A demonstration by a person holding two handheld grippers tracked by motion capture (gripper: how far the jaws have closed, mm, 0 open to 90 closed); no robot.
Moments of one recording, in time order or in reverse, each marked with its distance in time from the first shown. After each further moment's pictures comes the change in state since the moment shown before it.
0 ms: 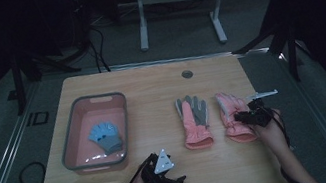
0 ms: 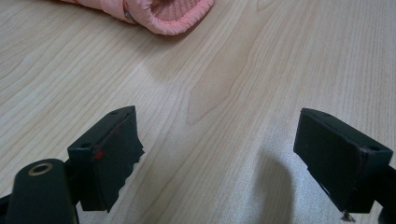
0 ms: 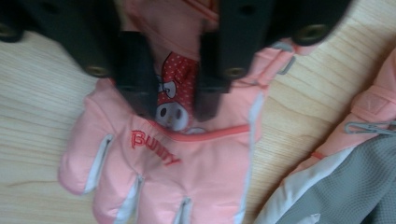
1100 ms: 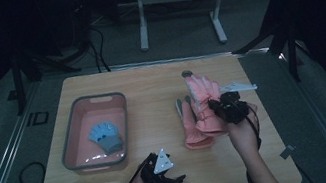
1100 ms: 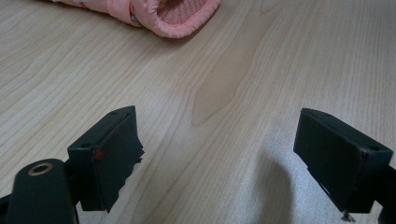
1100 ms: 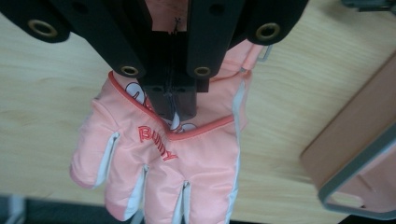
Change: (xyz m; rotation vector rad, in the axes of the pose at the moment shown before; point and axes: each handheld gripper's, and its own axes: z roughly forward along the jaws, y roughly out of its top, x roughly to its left) left arm 0.001 0.000 -0.001 -0.012 0.013 -0.001; right arm 0.147 0.058 -0.056 -0.231 -0.036 -0.022
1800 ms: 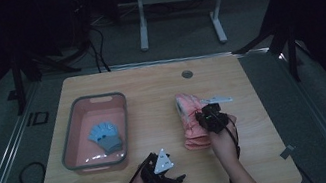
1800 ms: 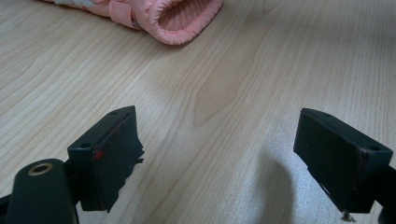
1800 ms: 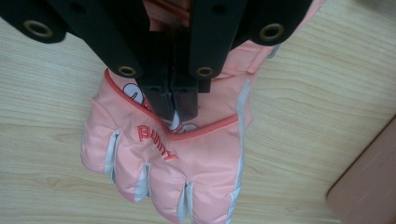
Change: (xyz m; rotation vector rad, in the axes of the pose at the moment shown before) left arm -0.001 0.000 0.000 0.004 0.005 0.002; right arm 0.015 -0.036 0.065 0.086 -0.034 0.037
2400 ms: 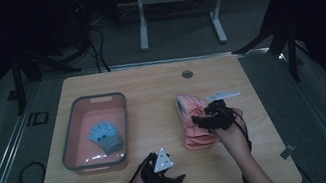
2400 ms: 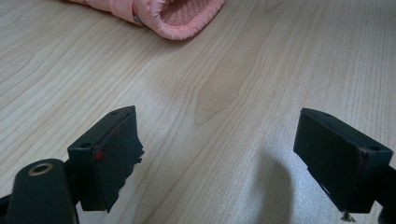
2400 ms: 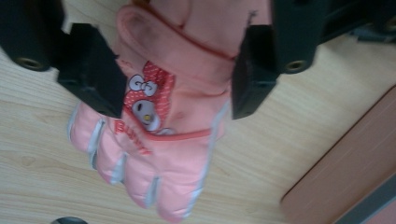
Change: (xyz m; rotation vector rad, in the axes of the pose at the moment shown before) left arm 0.002 0.000 0.001 0.006 -0.003 -0.019; right arm -0.016 0.011 -0.022 0.016 0.155 -0.097
